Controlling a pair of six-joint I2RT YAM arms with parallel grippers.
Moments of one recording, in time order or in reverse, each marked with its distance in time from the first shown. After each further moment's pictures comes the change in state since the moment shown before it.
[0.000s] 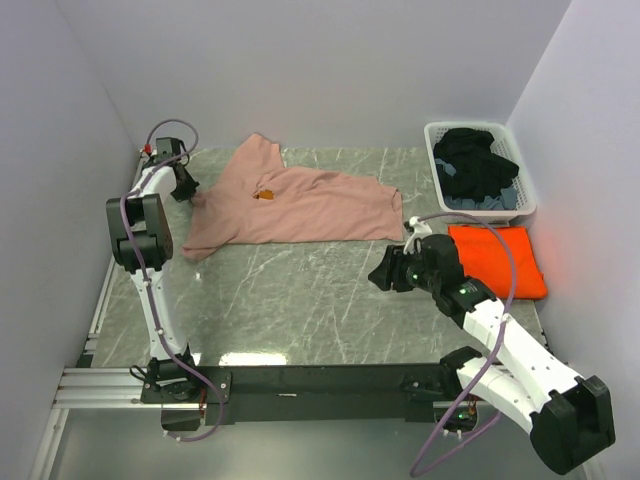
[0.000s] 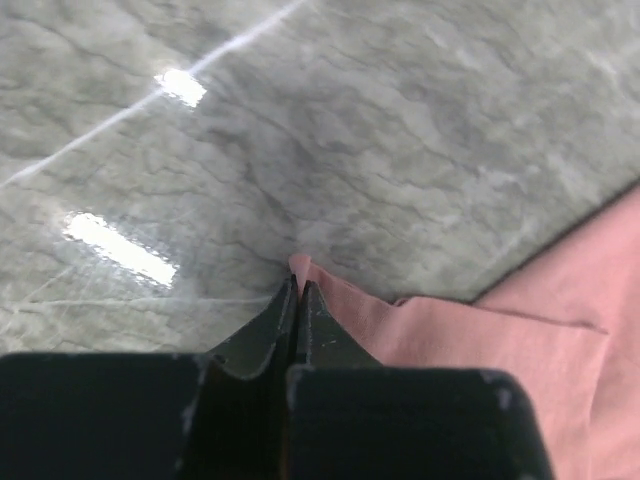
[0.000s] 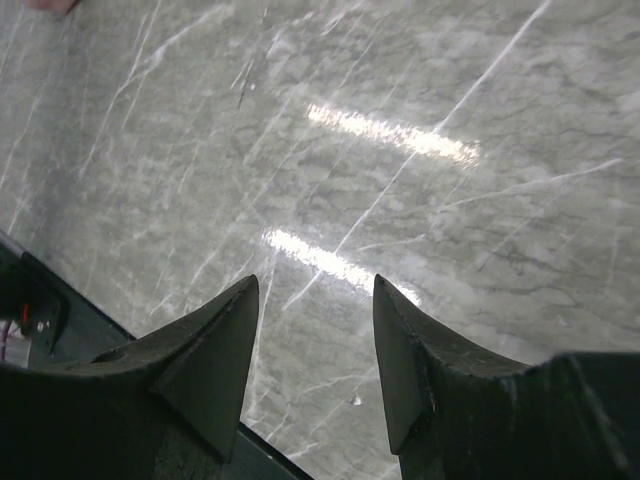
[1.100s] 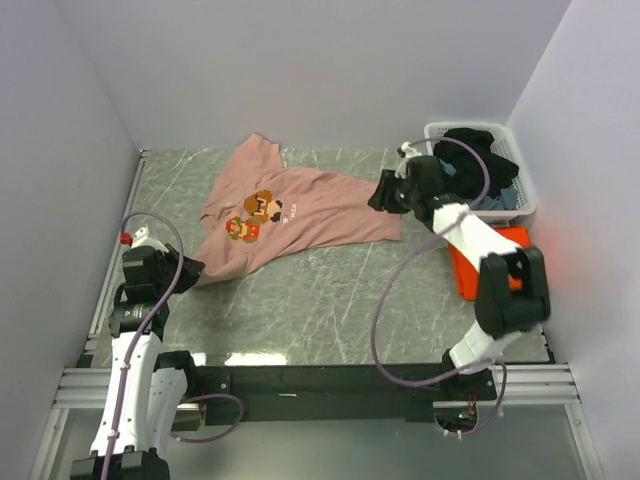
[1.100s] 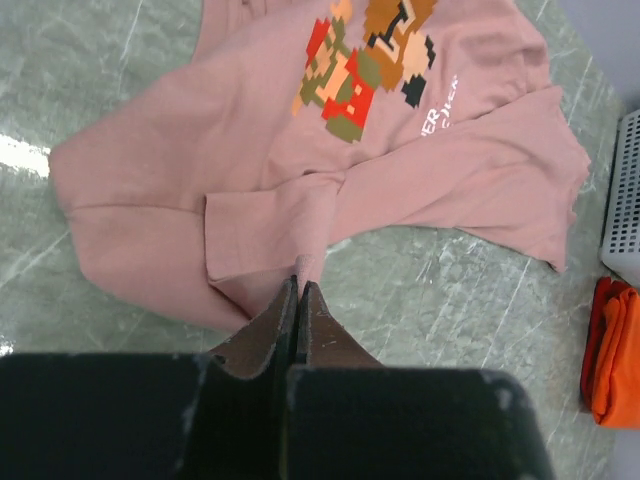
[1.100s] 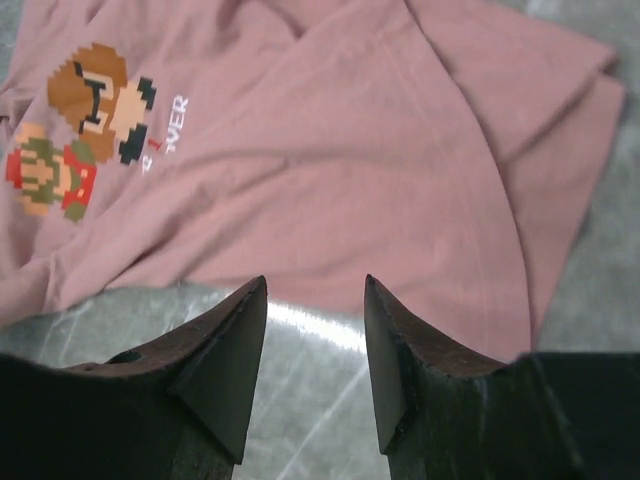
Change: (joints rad) left arm -0.010 -1.681 -1.285 -0.001 0.348 -0.078; right arm -0.195 0.706 0.584 0.119 0.042 -0.095
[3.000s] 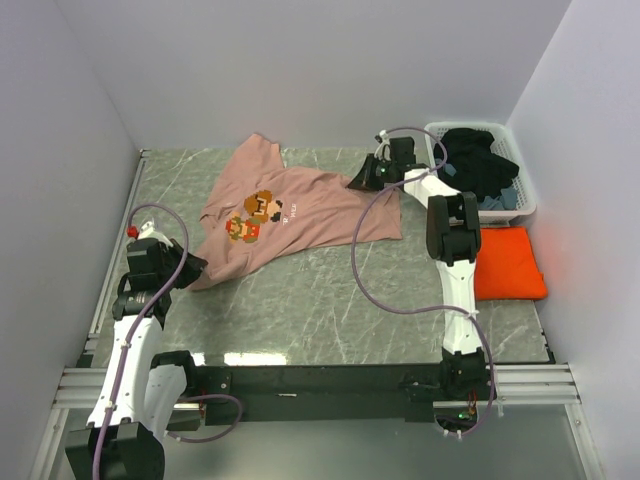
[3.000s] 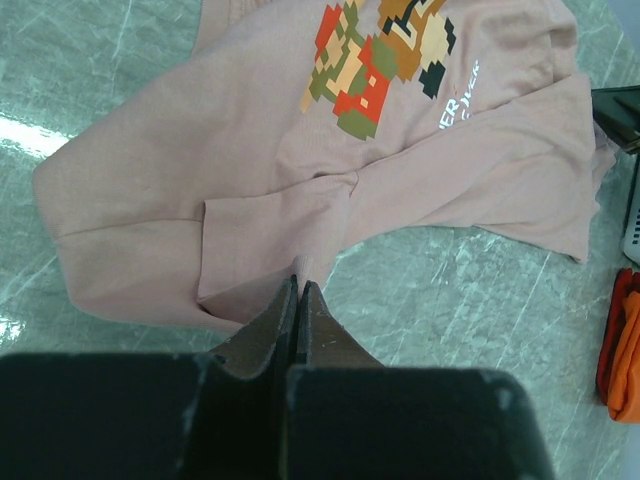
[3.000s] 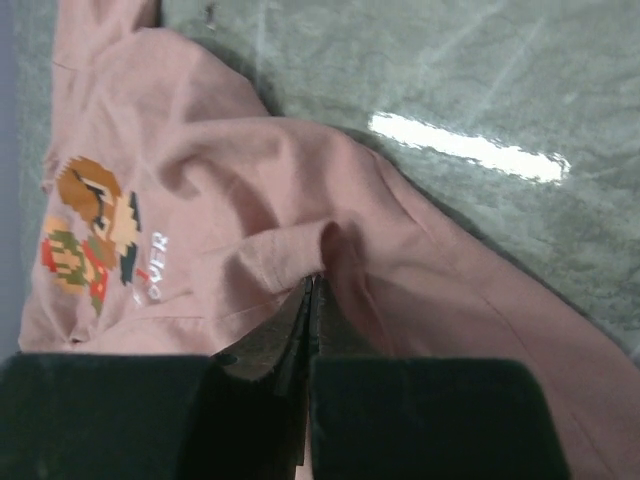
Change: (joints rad) left arm 0.000 0.135 -0.005 0.076 0.022 0.028; right arm -0.068 0.893 0.838 -0.057 -0.383 0.081
